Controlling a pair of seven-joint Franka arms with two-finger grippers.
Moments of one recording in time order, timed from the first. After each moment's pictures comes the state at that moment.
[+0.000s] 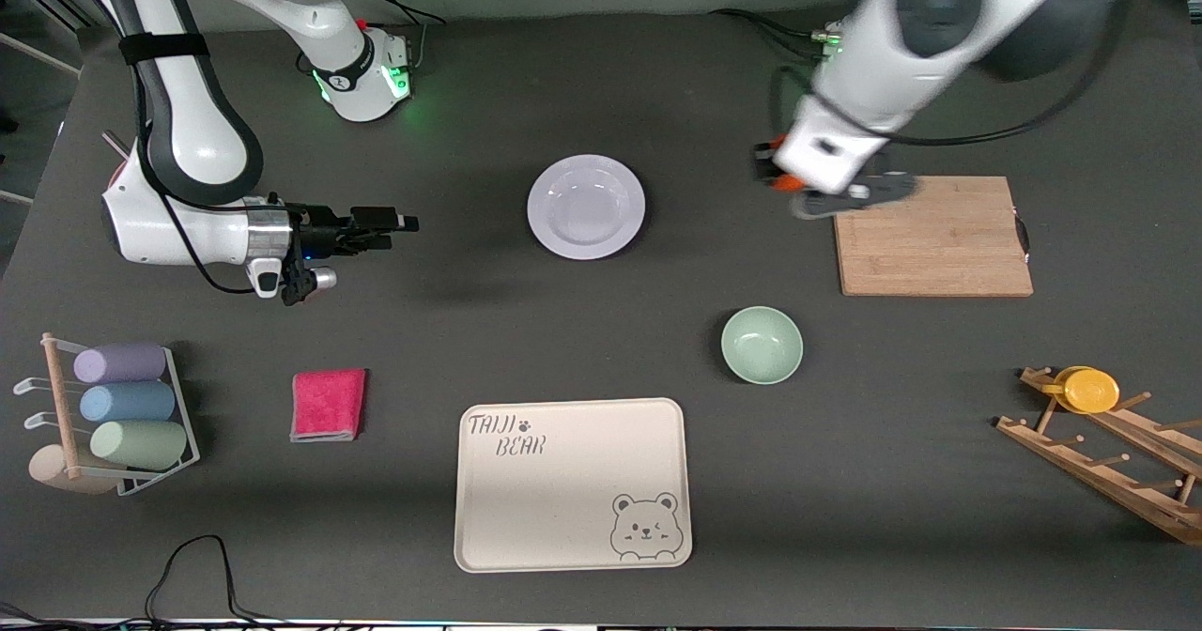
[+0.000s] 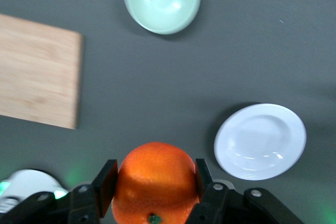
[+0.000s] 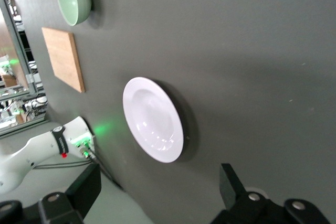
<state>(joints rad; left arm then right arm) -0.17 0.04 -0.45 -1.82 -0.13 1.71 -0.83 0.06 0.07 0.02 -2.24 0.80 1.90 -0.42</state>
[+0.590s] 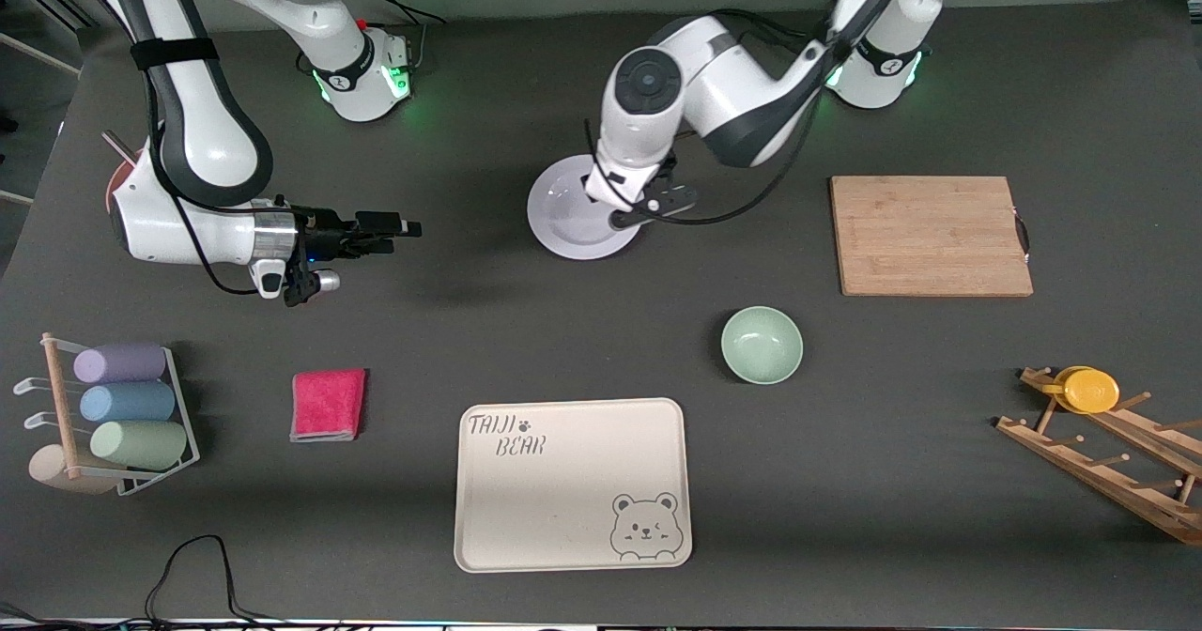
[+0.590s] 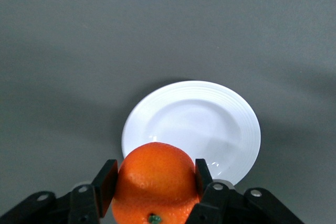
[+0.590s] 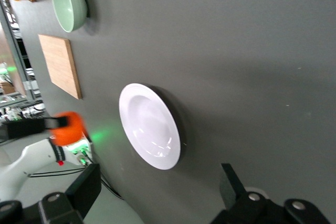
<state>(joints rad) -0.42 0.40 -0.54 -1.83 0.01 2.14 -1.31 0.07 0.07 0.02 -2.26 0.83 1.93 -0.42</state>
